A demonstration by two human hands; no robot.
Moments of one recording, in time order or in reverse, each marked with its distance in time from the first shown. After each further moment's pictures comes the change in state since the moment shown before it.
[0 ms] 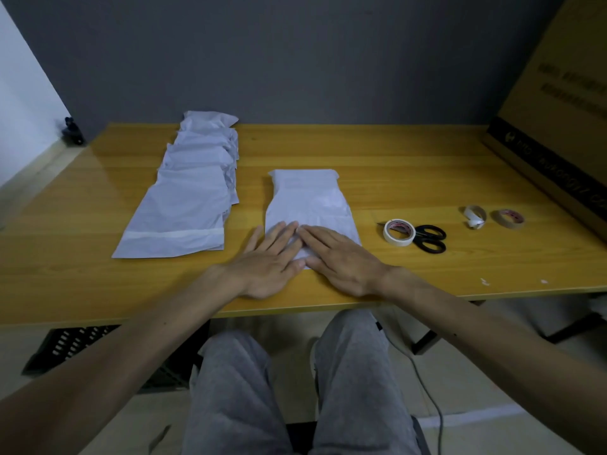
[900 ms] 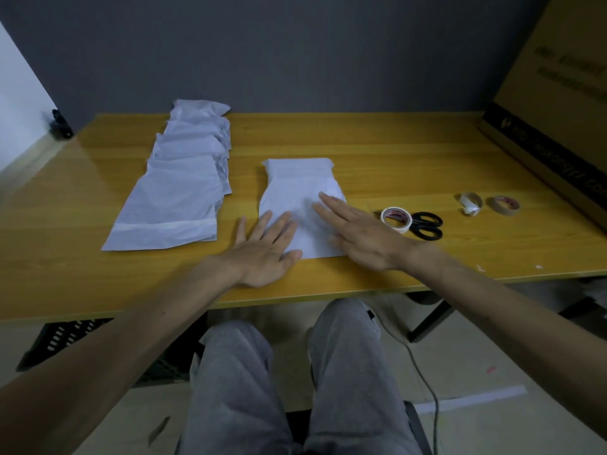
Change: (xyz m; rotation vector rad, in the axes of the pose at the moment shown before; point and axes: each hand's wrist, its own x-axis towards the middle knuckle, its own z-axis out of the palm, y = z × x) left_hand -0.001 0.009 -0.006 -0.013 -0.049 -0.093; right_hand -0.023 0.021 -0.036 -0.020 0.015 -0.016
